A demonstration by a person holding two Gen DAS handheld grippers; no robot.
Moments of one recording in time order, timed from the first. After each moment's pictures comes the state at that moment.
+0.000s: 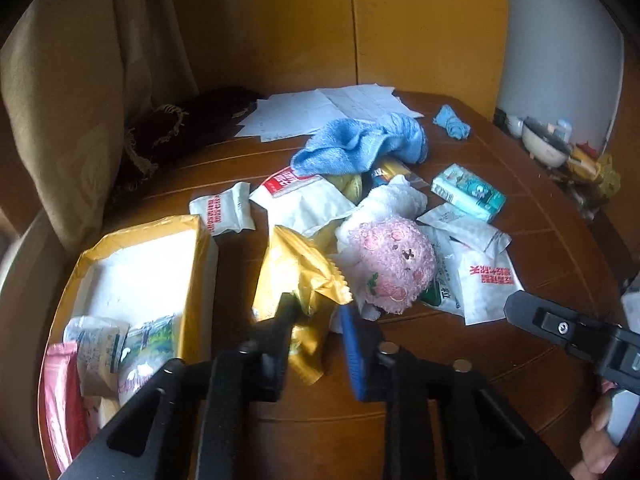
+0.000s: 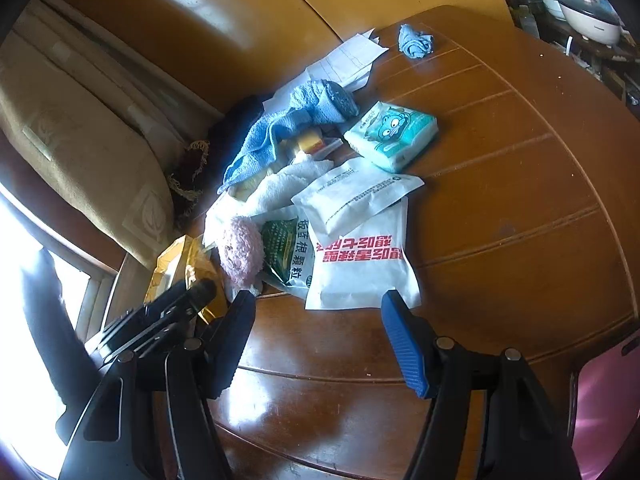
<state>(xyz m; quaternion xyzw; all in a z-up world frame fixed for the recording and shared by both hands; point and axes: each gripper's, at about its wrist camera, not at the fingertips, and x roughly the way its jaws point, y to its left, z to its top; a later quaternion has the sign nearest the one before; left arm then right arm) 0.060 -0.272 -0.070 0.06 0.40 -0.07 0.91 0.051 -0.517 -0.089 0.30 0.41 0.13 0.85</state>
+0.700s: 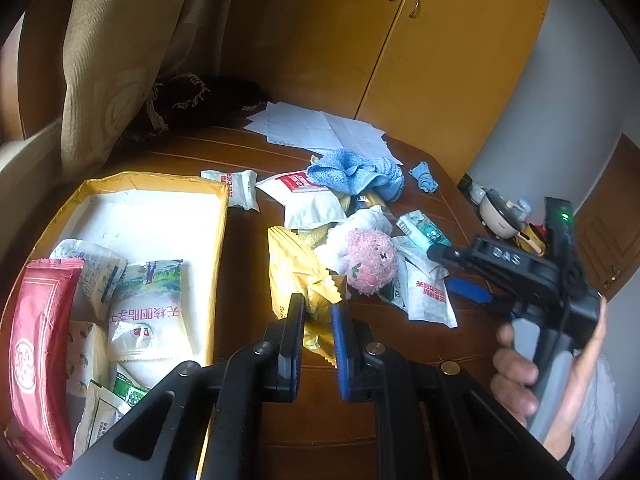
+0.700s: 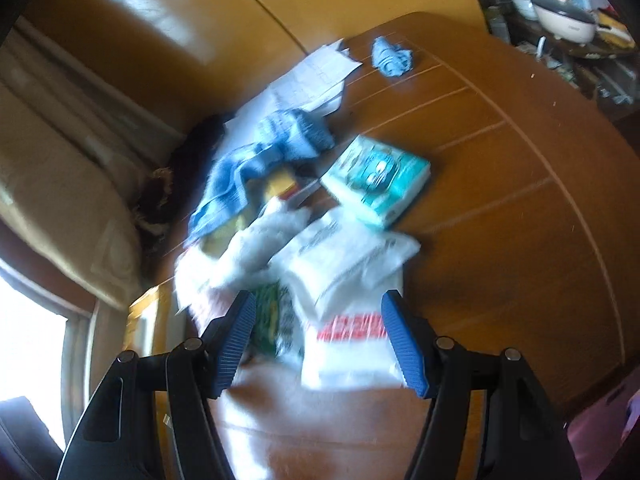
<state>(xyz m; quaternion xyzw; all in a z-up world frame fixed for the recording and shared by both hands) 0.018 -0.213 -0.046 -0.11 0.39 -0.14 0.91 0.103 -0.518 -0.077 0.30 0.43 0.04 0.85</state>
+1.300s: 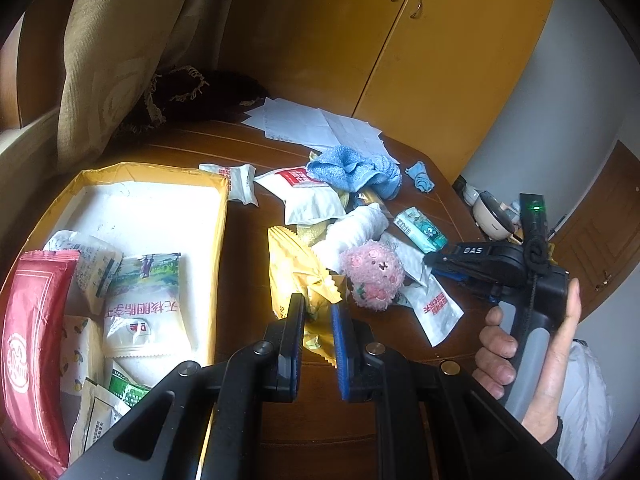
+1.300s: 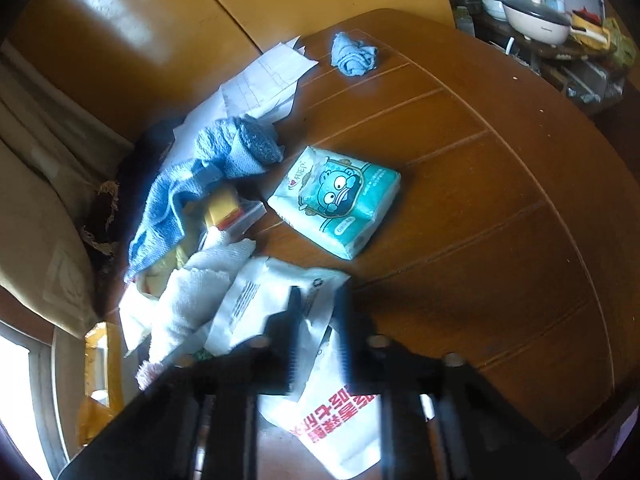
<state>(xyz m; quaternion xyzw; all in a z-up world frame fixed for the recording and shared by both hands) 0.020 -0.207 -0.051 -0.12 0.39 -0.14 0.90 0.127 -0.527 -0.092 0.29 0.45 -0.02 0.85</state>
